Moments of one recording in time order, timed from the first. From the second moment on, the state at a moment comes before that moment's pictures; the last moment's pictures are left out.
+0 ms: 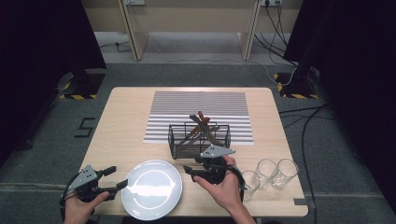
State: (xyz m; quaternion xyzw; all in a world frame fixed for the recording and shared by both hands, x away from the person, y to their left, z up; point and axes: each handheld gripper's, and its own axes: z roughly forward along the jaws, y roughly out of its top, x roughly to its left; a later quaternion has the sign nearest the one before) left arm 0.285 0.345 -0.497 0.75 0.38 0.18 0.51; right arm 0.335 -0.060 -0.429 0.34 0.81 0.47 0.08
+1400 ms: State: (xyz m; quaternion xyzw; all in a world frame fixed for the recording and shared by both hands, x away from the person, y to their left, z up) left arm 0.281 0.337 -0.504 0.78 0.37 0.12 0.49; right arm 0.323 -0.034 -0.481 0.34 0.85 0.40 -0.03
